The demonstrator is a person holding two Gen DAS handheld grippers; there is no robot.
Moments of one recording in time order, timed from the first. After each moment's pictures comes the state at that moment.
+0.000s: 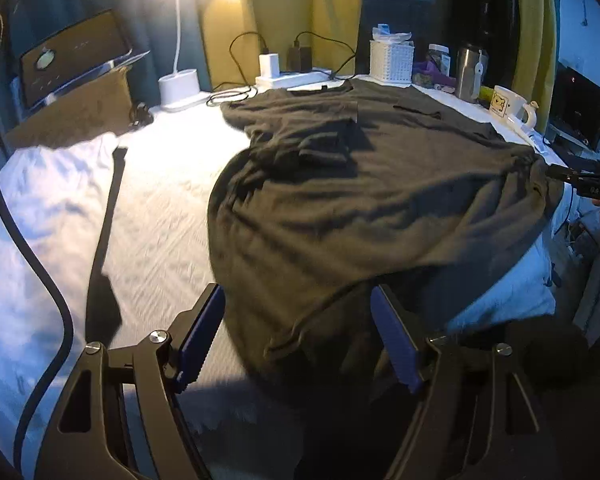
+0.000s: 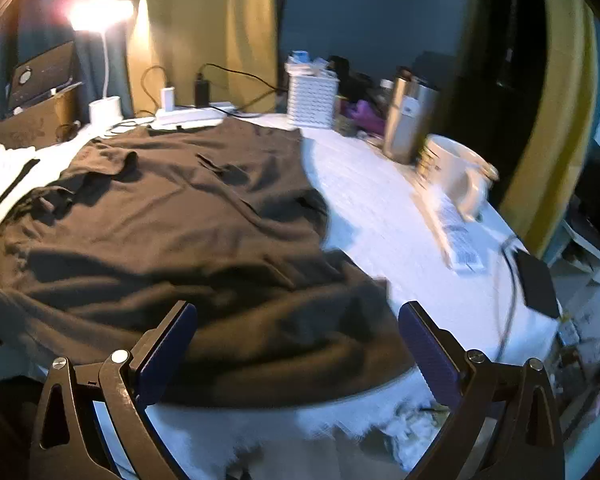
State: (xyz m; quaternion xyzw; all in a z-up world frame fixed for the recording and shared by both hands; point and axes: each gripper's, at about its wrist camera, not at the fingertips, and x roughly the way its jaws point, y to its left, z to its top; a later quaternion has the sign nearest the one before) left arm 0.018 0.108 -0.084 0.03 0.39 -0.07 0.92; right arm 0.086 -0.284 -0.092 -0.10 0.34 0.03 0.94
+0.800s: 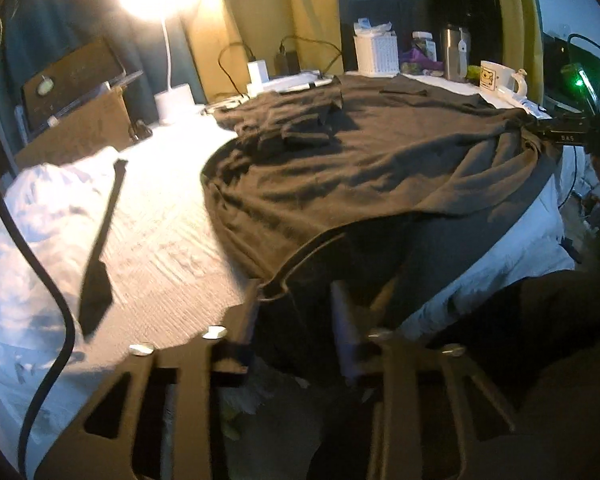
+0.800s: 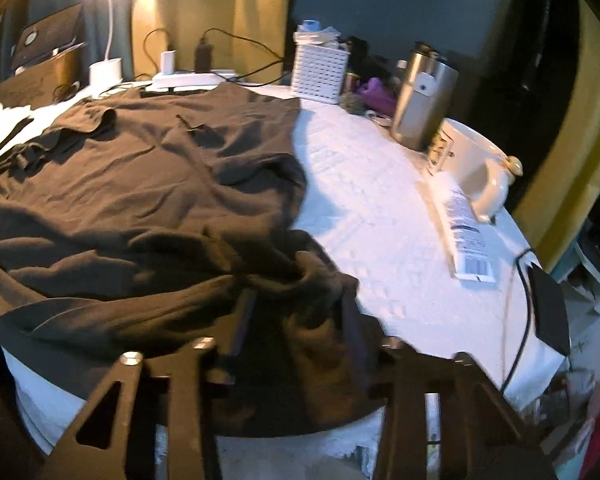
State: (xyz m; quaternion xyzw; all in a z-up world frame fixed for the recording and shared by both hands) left arm -0.006 0.086 -0.106 0.10 0.35 -0.05 0.93; right arm 0.129 -0.308 -0.123 -0.15 0.36 0.06 0.92
